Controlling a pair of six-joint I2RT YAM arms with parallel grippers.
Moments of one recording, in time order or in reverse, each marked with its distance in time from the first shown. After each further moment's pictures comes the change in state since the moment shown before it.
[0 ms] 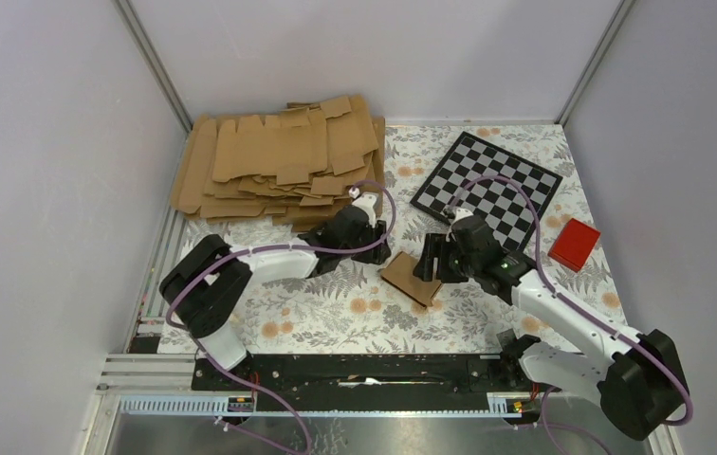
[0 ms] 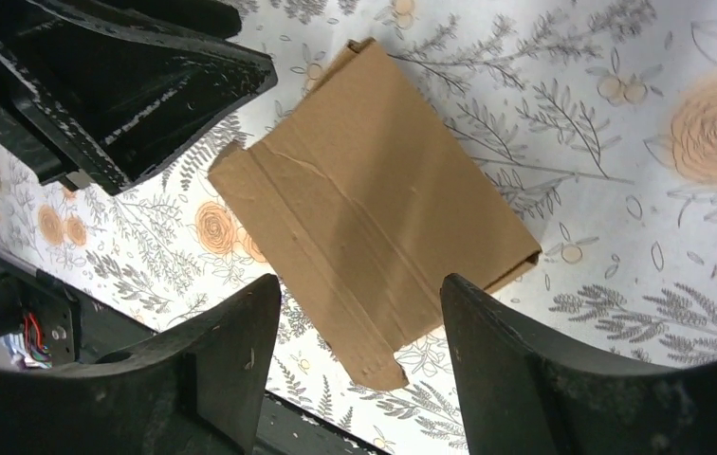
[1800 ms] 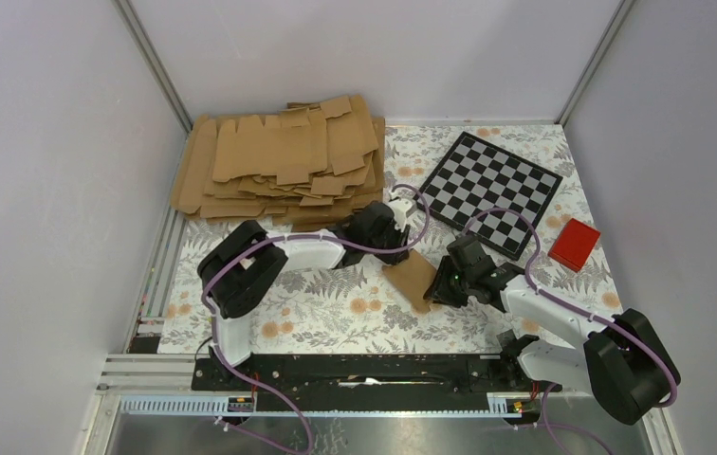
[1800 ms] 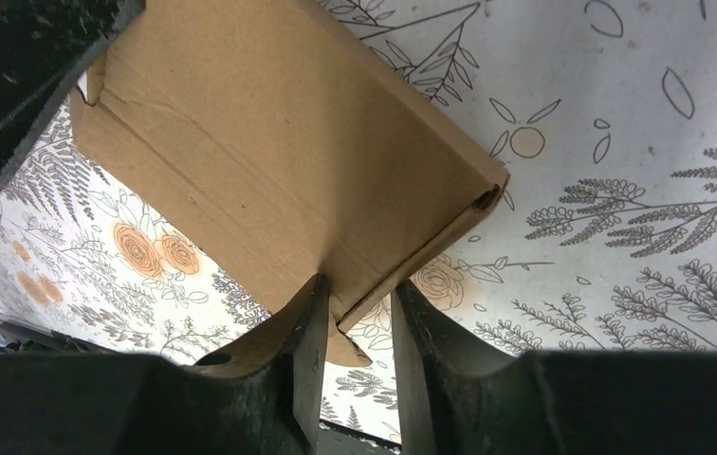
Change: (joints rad) left arm -0.042 0.248 0.231 -0.011 0.200 0.208; right arm -0.005 0.076 -0.184 0.045 0.019 0.346
